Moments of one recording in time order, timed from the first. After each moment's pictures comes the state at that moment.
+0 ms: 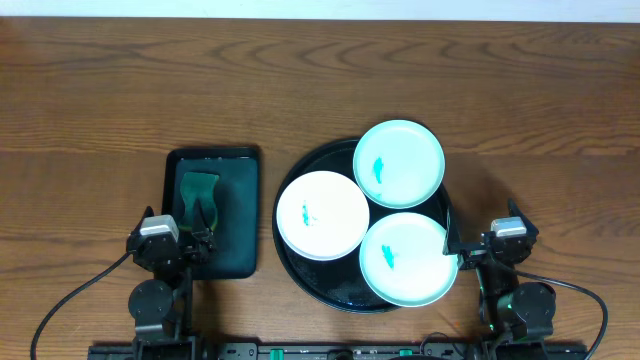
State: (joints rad) left arm 0.06 0.01 0.01 -0.11 -0.05 -0.09; right arm 0.09 0.01 0.01 -0.07 -0.02 -0.08
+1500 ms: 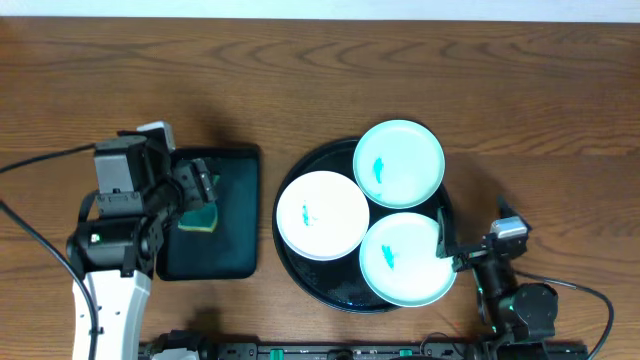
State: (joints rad) left arm 0.06 1.03 0.96 -0.79 0.15 -0.21; right arm 0.09 0.02 0.03 -0.08 -0.17 0.07
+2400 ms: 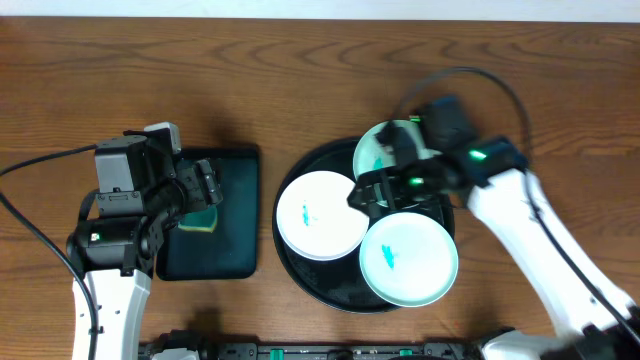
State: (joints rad) left arm 0.06 1.03 0.96 -0.80 0.21 -0.21; right arm 0.45 1.53 1.28 -1.01 -0.43 0.14
